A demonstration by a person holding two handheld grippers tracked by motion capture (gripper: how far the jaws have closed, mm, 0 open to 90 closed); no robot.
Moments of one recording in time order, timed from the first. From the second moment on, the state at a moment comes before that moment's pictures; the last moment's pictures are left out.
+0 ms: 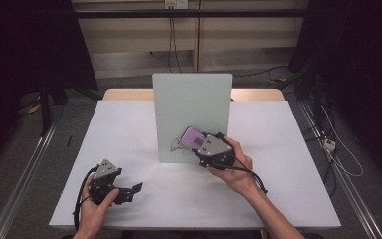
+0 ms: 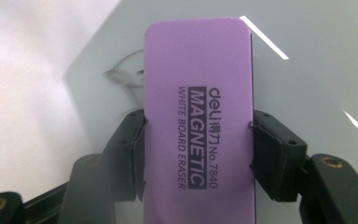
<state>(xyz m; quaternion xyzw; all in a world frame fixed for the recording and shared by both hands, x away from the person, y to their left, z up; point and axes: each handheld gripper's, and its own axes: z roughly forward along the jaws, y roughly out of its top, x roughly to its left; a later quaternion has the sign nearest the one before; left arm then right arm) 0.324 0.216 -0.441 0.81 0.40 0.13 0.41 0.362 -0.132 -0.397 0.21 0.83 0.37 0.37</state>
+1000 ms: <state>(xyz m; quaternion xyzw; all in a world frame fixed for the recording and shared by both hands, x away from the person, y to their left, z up) 0.324 0.214 -0.442 0.81 0.40 0.13 0.41 0.355 -0.099 -0.430 0.18 0.86 0.34 0.33</state>
